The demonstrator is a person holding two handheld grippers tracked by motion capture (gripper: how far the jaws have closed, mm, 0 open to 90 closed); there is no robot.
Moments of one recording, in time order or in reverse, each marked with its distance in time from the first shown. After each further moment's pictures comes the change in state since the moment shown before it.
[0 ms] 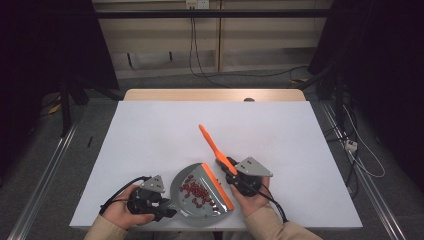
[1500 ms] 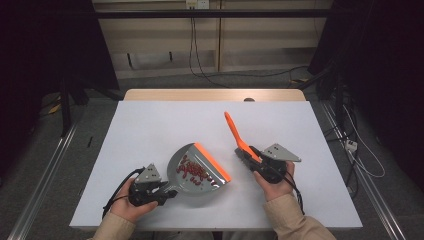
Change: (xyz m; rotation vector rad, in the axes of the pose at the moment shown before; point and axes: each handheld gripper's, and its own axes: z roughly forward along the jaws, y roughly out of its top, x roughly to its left) left arm 0.019 -0.001 -0.001 -0.225 0.220 -0.063; right arm -0.069 0.011 -0.021 0.009 -0.036 0.058
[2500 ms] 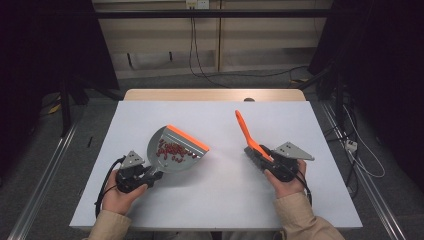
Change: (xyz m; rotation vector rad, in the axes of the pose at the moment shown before) left arm 0.040 -0.002 -0.016 -0.076 0.207 -0.169; right arm -0.025 -0.001 -0.014 0.006 -0.016 0.015
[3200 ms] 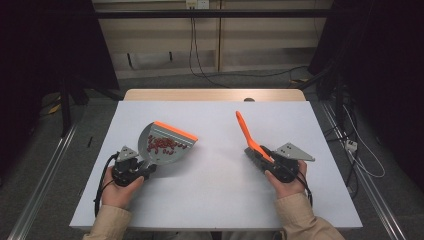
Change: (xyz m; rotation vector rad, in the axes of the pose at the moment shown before) left arm 0.019 0.001 0.006 0.002 0.112 -0.102; right arm 0.000 -0.002 -0.001 0.002 0.002 0.003
